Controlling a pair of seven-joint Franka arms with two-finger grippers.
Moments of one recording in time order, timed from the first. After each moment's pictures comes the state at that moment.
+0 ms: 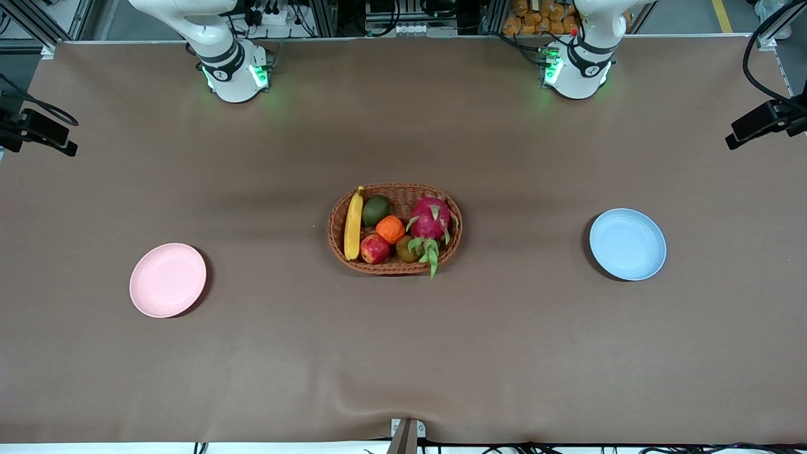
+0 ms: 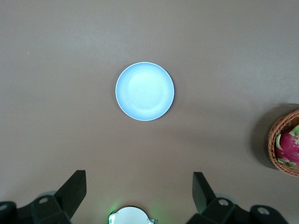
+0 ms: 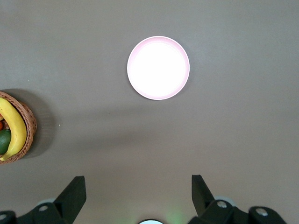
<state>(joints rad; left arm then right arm) 0.30 0.02 -0.31 -1.41 0.03 1.36 -0.21 0.00 -0.04 -0.10 -1.56 0.00 1.45 0.00</state>
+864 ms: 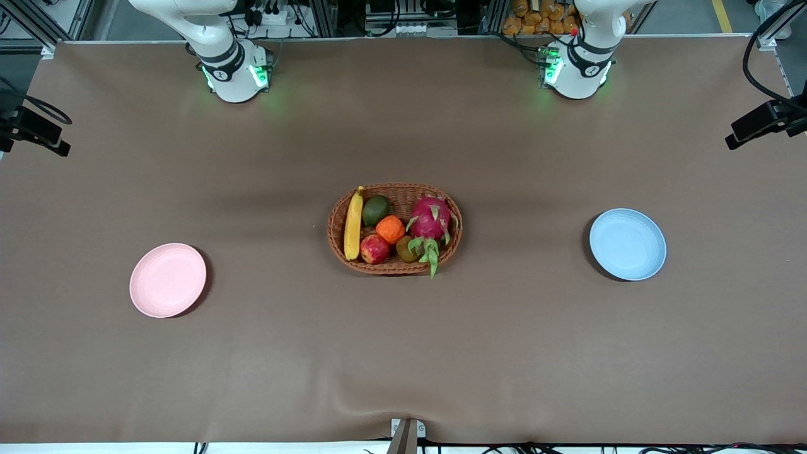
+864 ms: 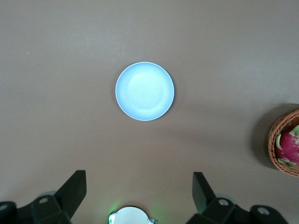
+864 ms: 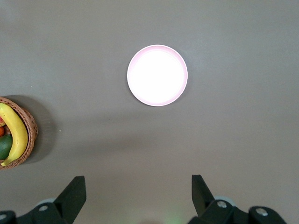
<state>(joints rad) 0.30 0.02 -0.31 -1.41 0.03 1.36 -0.21 0.00 -0.04 -0.10 -1.53 0.00 1.46 0.00</state>
